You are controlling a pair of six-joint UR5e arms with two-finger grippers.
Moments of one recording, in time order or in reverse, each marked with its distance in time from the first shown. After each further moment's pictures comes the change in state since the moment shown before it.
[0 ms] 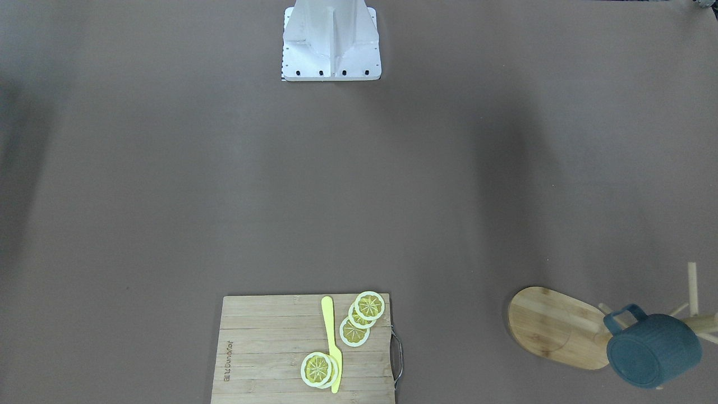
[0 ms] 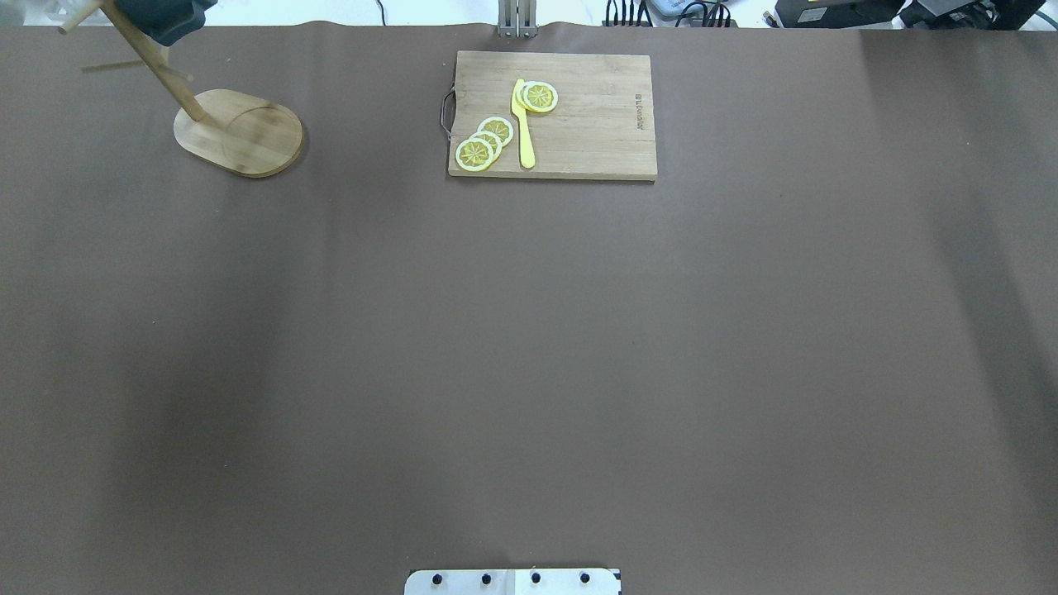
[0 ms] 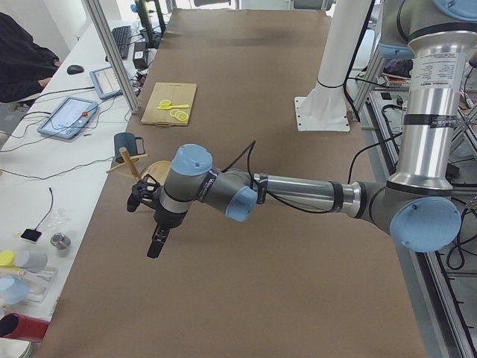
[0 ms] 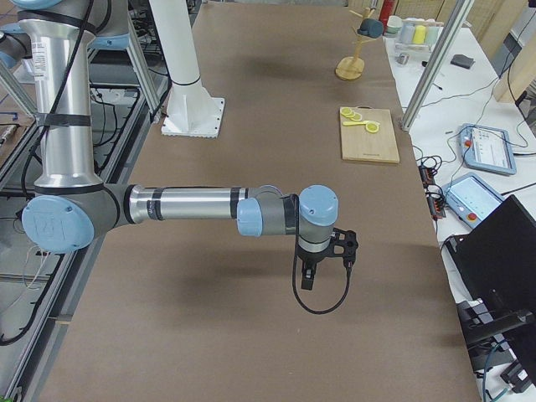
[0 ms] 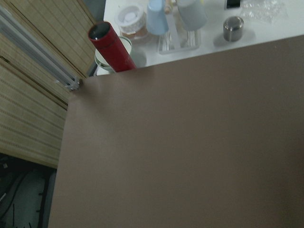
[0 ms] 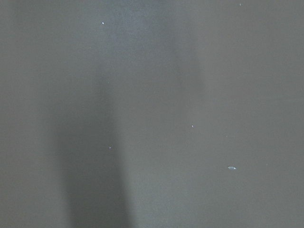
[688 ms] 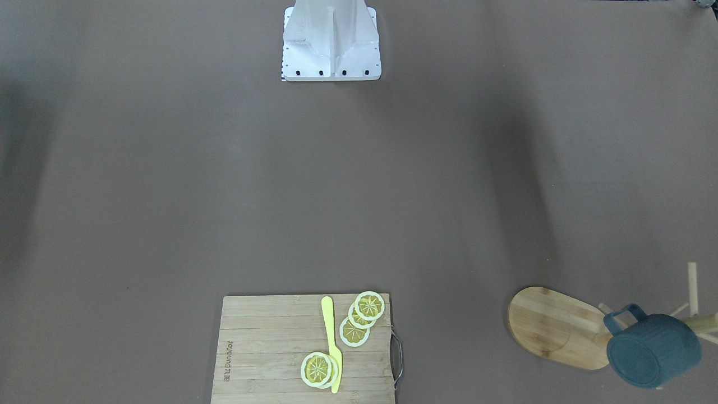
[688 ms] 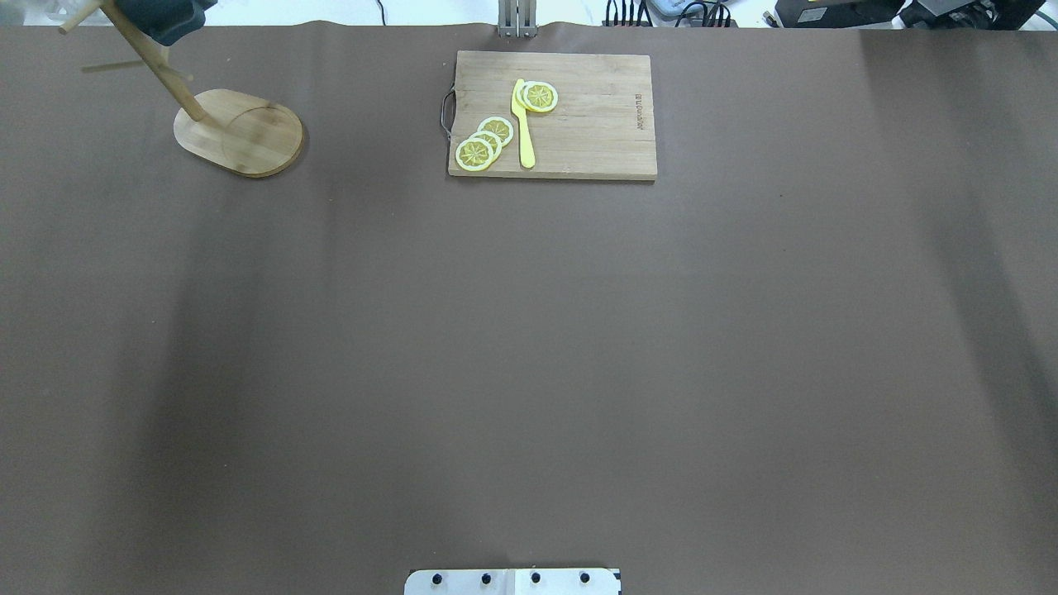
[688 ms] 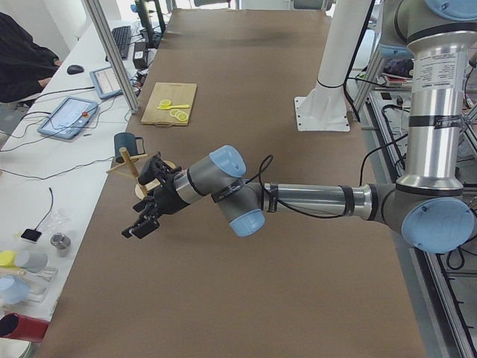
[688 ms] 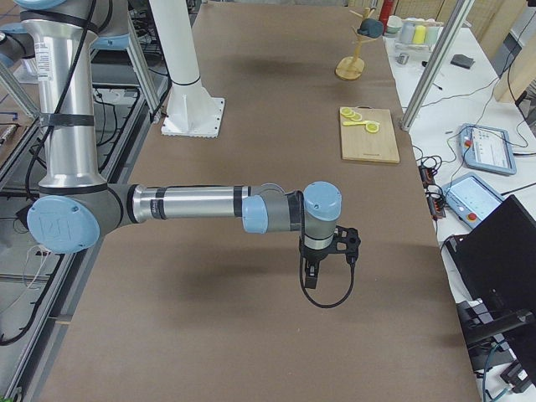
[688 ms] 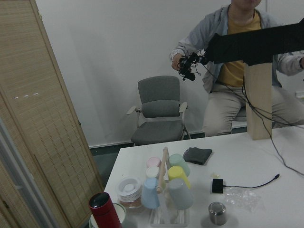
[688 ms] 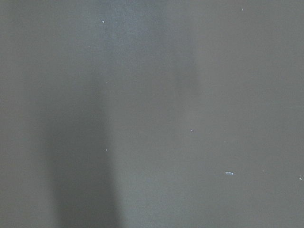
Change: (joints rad) left arm 0.026 0.098 0.006 -0.650 0.380 -0.229; right arm -0.021 0.014 -0.008 -0.001 -0.034 -0.006
